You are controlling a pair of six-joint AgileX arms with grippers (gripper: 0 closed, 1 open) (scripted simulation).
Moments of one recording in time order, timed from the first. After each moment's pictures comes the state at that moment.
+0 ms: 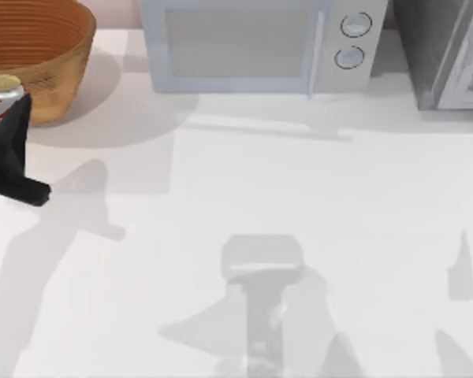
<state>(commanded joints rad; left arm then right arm) -0.08 0.80 0.34 0.45 0.30 0.03 0.00 0.00 0.00 0.00 0.00 0.00</state>
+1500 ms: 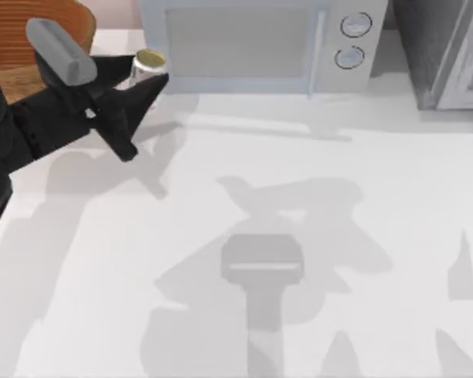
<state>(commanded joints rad) -0.15 1.76 0.71 1.02 0.80 0.05 0.00 0.00 0.00 0.00 0.00 0.00</state>
